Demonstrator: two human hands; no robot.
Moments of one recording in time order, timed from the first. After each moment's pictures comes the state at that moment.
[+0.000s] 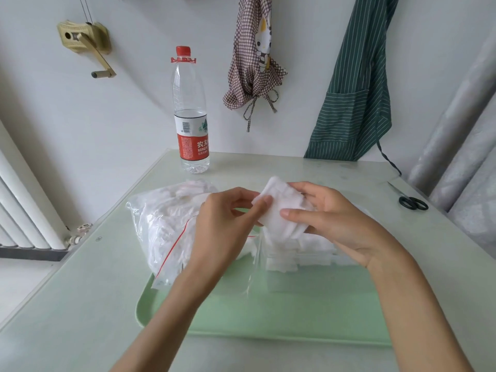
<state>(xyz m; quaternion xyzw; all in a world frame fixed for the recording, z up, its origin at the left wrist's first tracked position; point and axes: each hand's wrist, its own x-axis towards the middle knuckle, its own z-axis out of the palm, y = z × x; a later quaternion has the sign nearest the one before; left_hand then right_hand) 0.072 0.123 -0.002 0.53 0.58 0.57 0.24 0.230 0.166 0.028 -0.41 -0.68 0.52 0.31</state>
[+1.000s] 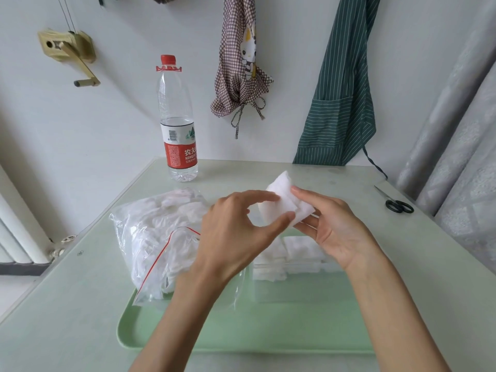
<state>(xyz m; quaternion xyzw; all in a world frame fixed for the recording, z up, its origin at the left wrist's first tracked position) 0.093 0.133 0.005 0.63 0.62 0.46 0.08 0.240 0.184 0.019 -0.39 -0.45 0.66 0.46</state>
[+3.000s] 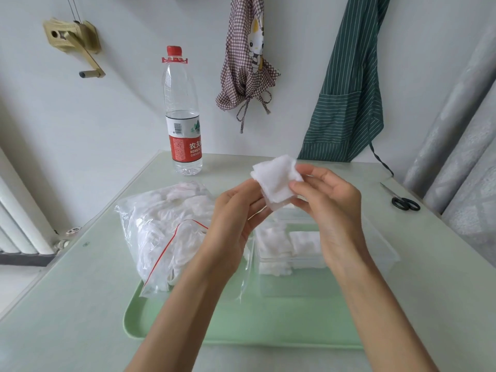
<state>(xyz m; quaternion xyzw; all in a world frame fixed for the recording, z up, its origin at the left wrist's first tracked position) 0.094 0.139 0.016 0.37 0.37 0.65 0.56 0.209 0.162 0.029 -0.38 -0.50 0.48 0.61</state>
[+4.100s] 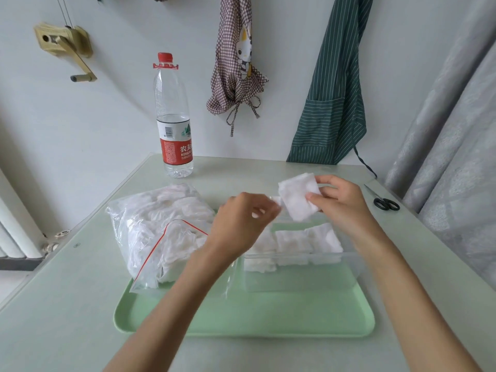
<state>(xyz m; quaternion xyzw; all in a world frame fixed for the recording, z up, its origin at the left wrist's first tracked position) 0.101 0.158 -0.005 0.67 0.60 0.41 0.15 0.271 0.197 0.021 -0.49 -0.64 0.39 0.44</state>
